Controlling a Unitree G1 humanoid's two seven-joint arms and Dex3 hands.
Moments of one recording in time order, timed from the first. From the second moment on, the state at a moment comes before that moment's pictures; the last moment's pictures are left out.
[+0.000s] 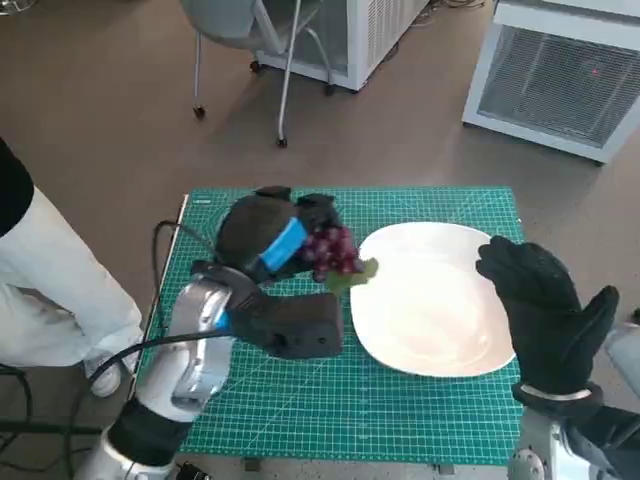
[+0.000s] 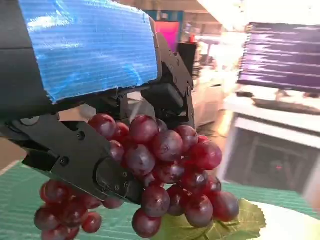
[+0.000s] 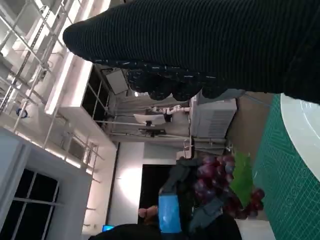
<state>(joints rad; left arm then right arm) -0.73 0.35 -0.36 0.08 0.77 0.21 -0.15 -0.30 -0.07 -0.23 0.20 0.51 -0.41 0.52</state>
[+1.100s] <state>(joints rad) -1.03 0.08 -0.50 0.48 0.80 0.06 -0.10 -0.26 -0.06 -0.27 0.17 0.51 -0.45 0.51</state>
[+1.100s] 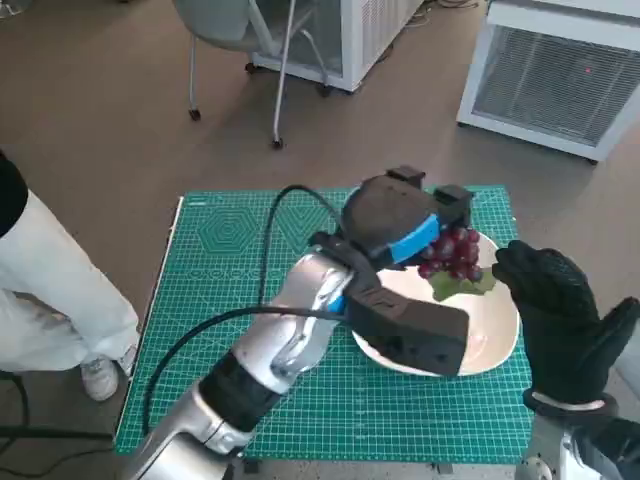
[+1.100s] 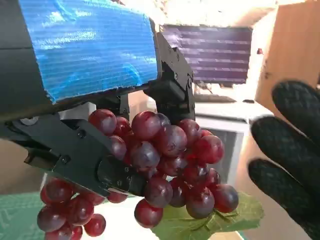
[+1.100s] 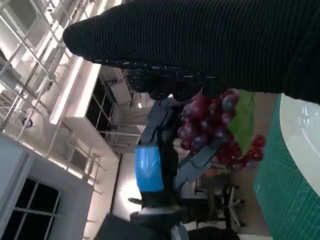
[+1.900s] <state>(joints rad) -1.05 0.03 -0.50 0.63 0.73 -0.03 -0.09 -0.25 -0.06 -0.27 0.17 0.50 -0.48 0.48</state>
